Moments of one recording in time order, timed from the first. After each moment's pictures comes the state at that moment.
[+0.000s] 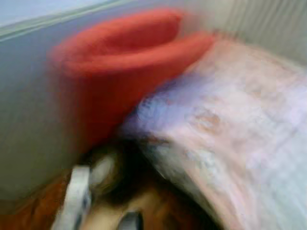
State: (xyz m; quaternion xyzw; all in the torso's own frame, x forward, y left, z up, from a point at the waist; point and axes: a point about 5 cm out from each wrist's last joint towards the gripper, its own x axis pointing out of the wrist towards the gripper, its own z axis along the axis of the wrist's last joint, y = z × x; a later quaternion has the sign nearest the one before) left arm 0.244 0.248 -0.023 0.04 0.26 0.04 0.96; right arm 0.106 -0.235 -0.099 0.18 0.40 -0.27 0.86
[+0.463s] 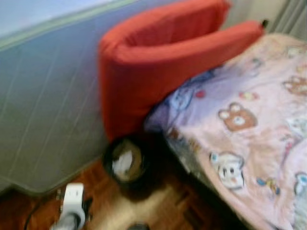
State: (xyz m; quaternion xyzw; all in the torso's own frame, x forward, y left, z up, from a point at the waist) left arm 0.213 0.252 -0.046 0.03 0.32 0.06 0.94; right arm 0.112 -0.300 -0.073 0.11 0.34 -0.42 0.83
